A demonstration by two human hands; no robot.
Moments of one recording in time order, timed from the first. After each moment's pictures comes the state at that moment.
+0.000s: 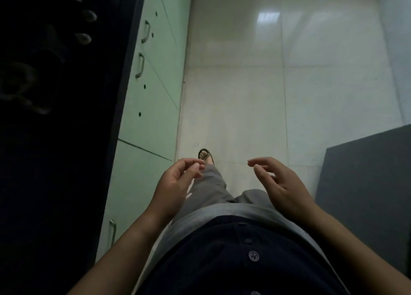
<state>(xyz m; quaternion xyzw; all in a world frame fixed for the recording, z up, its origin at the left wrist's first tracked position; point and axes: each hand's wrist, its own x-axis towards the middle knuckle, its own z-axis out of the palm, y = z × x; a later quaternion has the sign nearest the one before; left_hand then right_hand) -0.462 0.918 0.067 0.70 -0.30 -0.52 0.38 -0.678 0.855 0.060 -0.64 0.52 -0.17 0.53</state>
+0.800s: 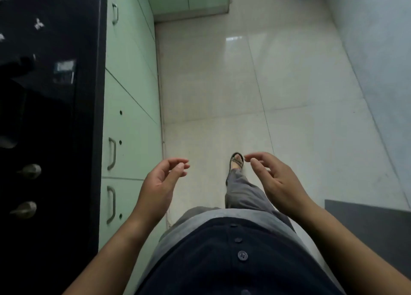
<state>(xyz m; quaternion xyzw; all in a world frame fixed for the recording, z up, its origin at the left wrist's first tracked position) -0.338 0.481 0.062 0.68 -0.39 -0.51 0.35 -0.578 0.442 0.061 -0.61 0.58 -0.22 0.49</state>
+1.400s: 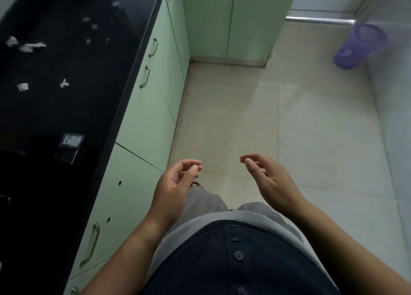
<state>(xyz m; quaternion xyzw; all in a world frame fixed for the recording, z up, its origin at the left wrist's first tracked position) -0.323 0.170 0.078 0.70 -0.31 -0.46 0.46 -0.513 0.076 0.075 -0.70 0.49 -0.16 0.49</state>
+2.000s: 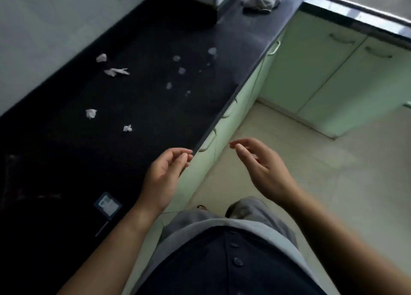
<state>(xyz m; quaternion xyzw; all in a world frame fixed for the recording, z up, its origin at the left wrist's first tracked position) -0.069 -0.025 0.092 0.74 -0.17 -0.31 0.57 -0.200 -0.189 0.107 -0.79 0.28 -0.09 0.53</state>
